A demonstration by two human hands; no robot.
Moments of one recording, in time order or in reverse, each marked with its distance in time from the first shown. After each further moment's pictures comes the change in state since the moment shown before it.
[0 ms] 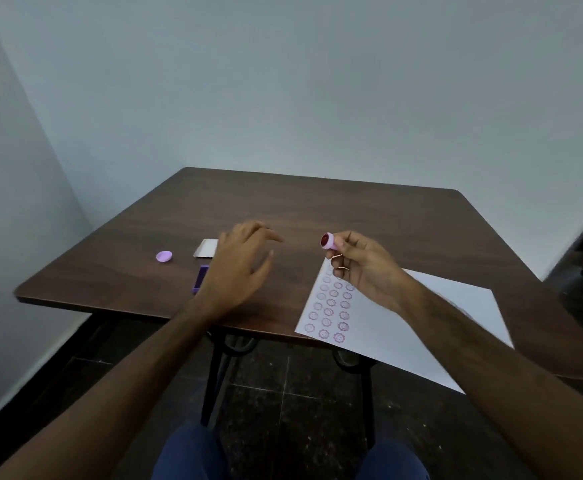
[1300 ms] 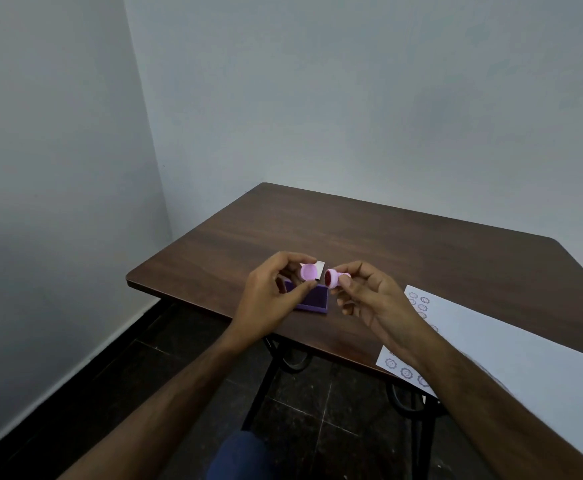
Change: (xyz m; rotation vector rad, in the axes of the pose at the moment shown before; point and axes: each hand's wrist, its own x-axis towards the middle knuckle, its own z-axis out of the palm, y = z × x) left_hand -0.053 -0.015 -0.057 -0.403 0.210 -0.211; right_hand 0.001 0.016 0.122 -0.092 -0.168 -0.105
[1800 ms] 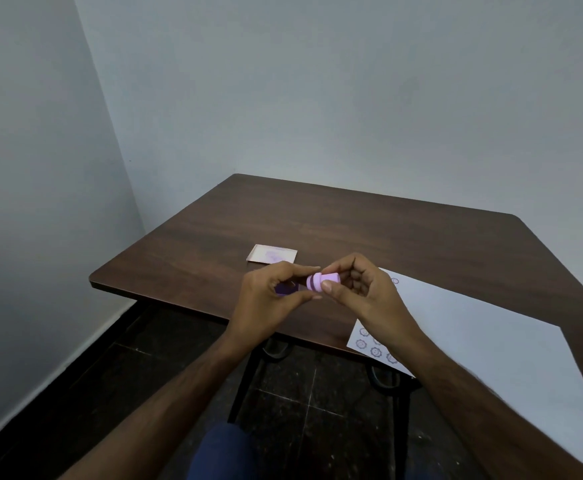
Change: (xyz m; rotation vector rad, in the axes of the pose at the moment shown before) left_hand -0.008 0.027 0.034 -0.055 -0.038 0.100; right_hand -0.035 -0.005 -0.013 -0.456 0.165 -0.217
